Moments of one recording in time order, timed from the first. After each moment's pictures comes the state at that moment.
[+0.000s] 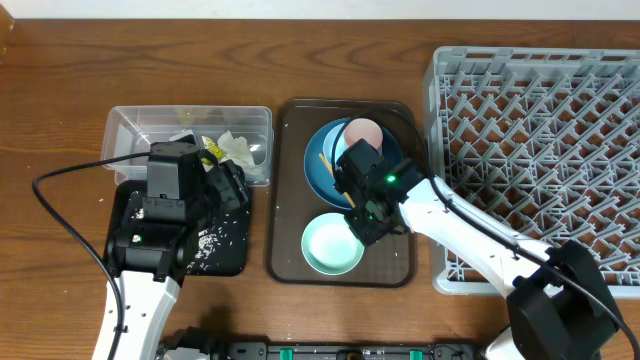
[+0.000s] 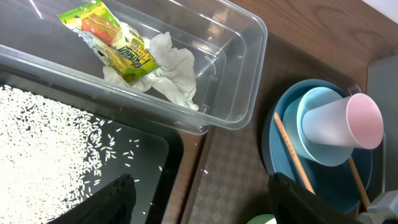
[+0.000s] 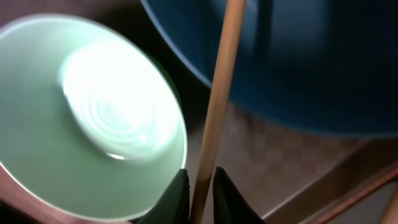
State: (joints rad) left arm -0.11 1.01 0.88 -0.72 0.05 -0.51; right arm 0.70 1.70 1.16 -0.91 -0.09 0.10
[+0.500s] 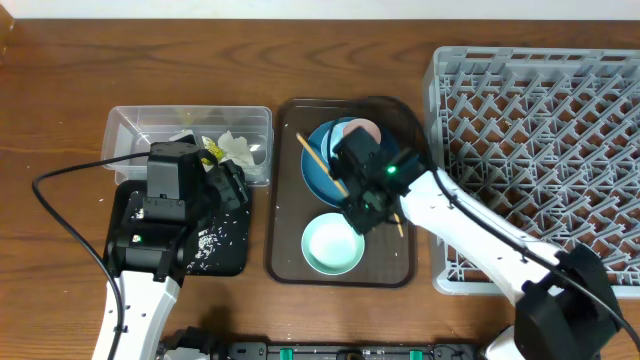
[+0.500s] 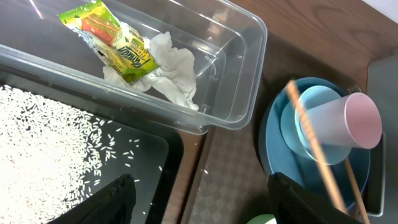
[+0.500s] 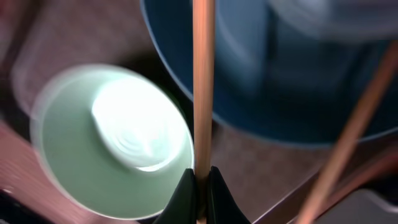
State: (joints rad) left arm -0.11 1.01 0.88 -0.72 0.05 -0.51; right arm 0.70 1.69 1.28 -0.94 -0.08 0.10
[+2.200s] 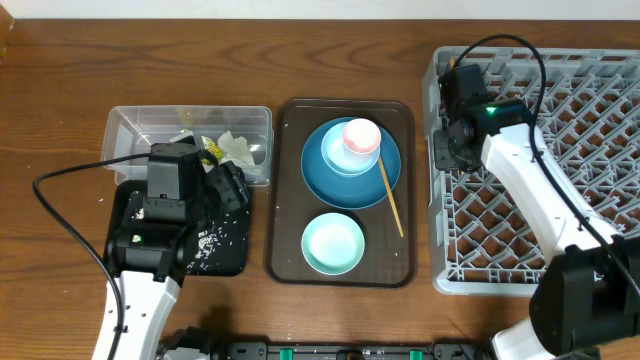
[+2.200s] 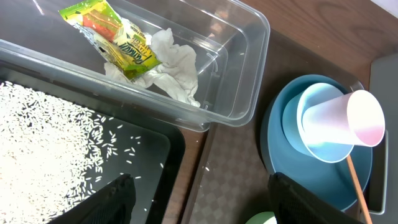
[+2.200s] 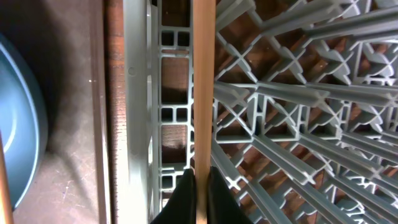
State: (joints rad) left arm -0.11 1.01 0.88 -0.73 0.05 -0.51; right arm 0.25 1.73 1.36 -0.98 0.23 0.21
